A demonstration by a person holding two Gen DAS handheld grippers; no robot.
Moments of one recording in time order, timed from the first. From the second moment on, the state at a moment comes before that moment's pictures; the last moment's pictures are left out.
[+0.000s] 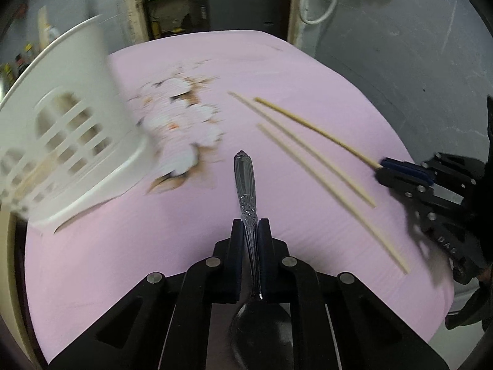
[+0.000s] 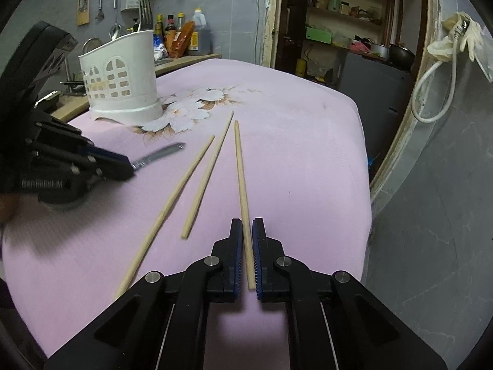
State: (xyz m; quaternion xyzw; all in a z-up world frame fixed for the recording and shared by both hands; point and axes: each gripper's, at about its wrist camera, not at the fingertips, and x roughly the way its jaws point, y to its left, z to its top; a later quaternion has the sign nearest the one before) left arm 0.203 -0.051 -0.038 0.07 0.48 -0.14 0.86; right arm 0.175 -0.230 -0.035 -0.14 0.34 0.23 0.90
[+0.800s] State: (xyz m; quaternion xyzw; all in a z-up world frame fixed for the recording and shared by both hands) left arm 0.197 -0.058 -0.031 0.17 0.52 -0.18 0.82; right arm 0.247 -0.183 -0.033 -0.16 0.41 0.29 0.85
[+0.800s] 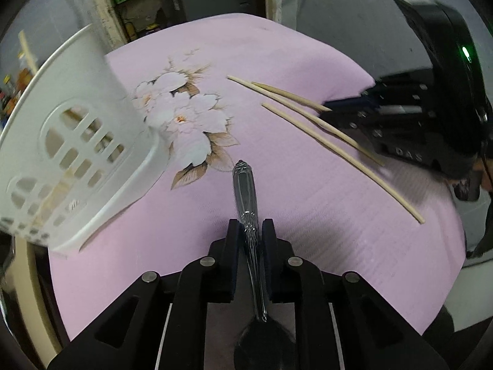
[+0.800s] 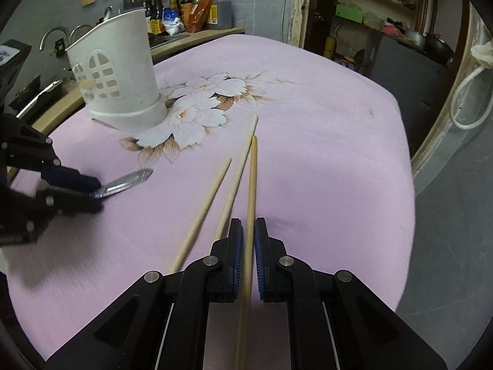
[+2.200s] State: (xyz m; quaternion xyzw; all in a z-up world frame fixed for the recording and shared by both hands) left arm 0.134 0.026 0.052 -0.05 0.21 -0.11 0.97; right arm 0.188 -0.158 0.050 0.02 0.14 0.37 0.92
